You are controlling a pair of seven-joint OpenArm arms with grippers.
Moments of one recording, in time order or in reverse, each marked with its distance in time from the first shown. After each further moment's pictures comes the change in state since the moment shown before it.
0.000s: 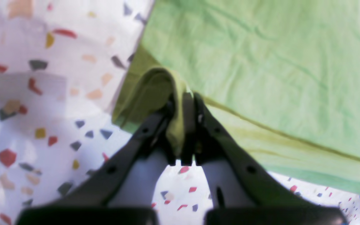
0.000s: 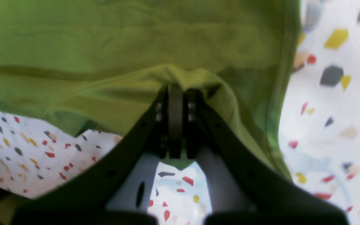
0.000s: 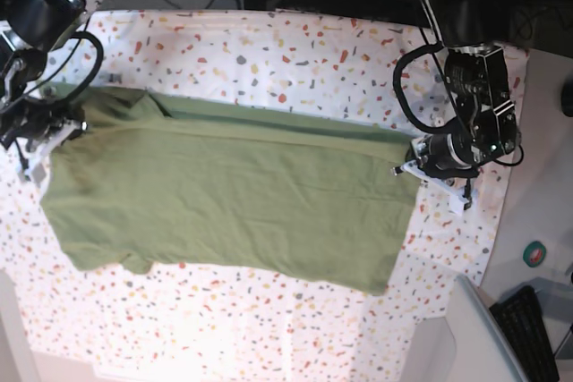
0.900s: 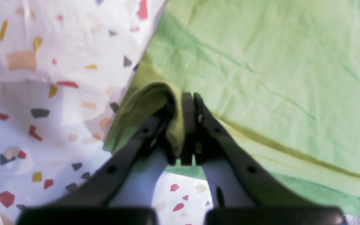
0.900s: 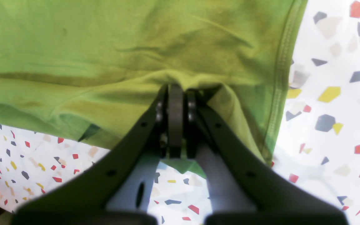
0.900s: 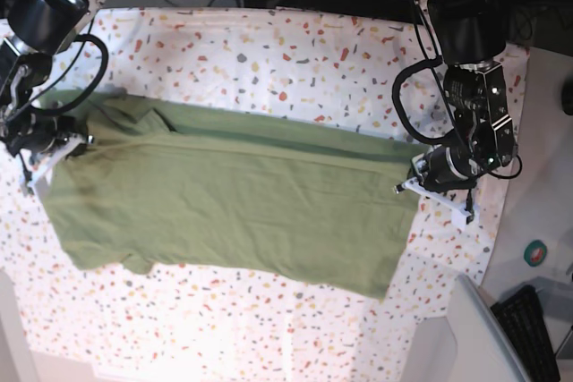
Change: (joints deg) left arm -3.5 -0.1 0.0 -5.6 0.6 0.0 -6.7; right arm 0.3 -0.3 -2.3 -0.2 0.0 -2.8 5.4
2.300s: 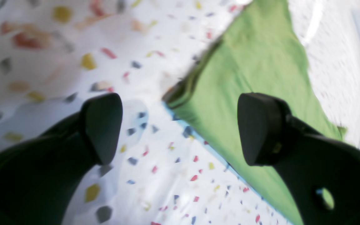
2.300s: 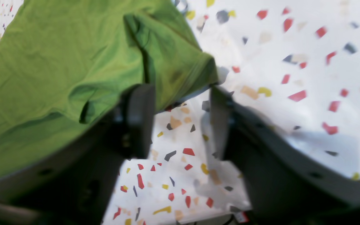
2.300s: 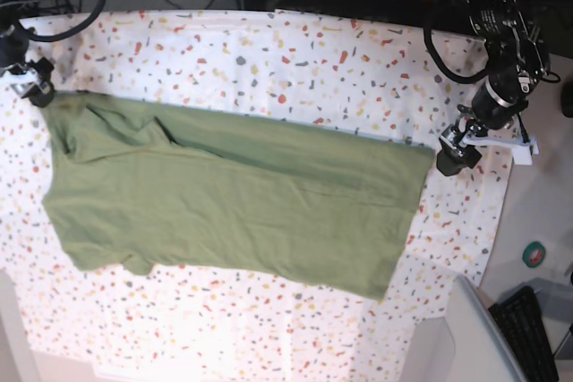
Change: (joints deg) left arm 15.5 0.2 -15.1 10.2 -22.1 -5.8 -7.6; right arm -10.7 -11.1 28.3 15.8 16.7 -0.3 1.3
